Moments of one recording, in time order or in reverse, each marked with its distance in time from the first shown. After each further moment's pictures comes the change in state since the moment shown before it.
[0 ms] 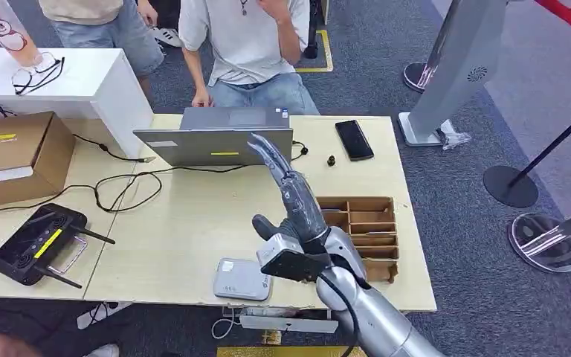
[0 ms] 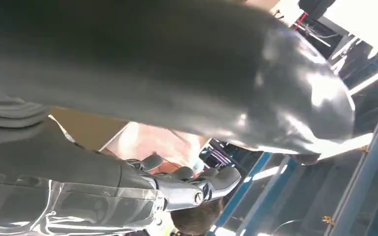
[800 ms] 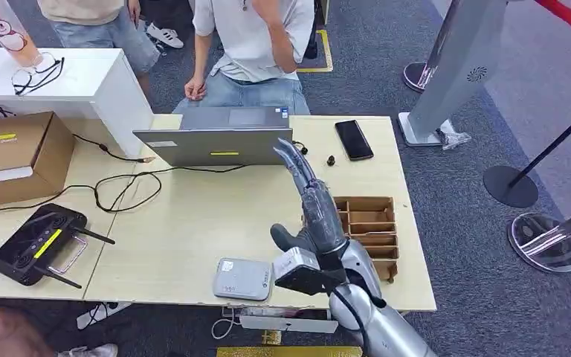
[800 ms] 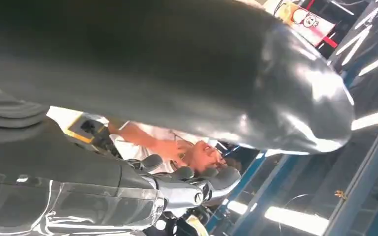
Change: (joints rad) left arm -0.007 0.011 -0.029 0.000 -0.066 -0.048 0.006; right arm 0.096 -0.050 -0.019 -0.137 0.071 -0.072 0.067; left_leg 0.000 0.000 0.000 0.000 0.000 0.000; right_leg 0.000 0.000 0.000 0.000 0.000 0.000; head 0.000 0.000
